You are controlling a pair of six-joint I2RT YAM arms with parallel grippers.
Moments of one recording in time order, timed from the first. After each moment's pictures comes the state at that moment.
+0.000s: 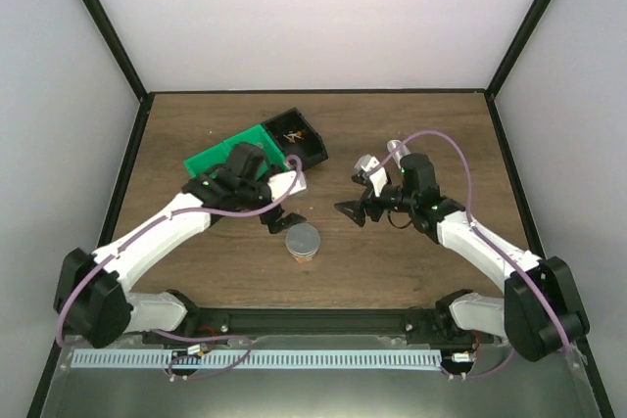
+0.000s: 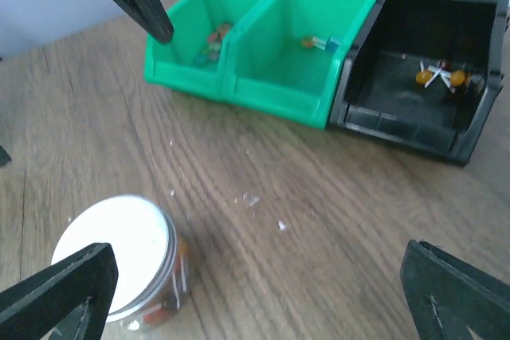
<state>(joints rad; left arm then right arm) -0.63 1.32 0.99 -0.55 0.43 0.56 0.40 1.20 0.65 -0.01 -0.66 -0.24</state>
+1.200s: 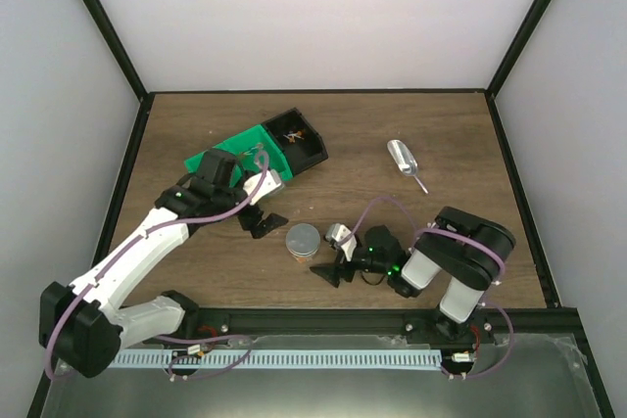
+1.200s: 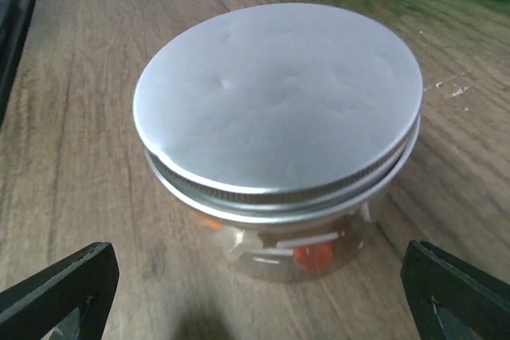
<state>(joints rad) -0.50 1.15 0.92 -0.61 0.46 0.42 0.86 1.69 0.17 1.10 -0.37 -0.01</state>
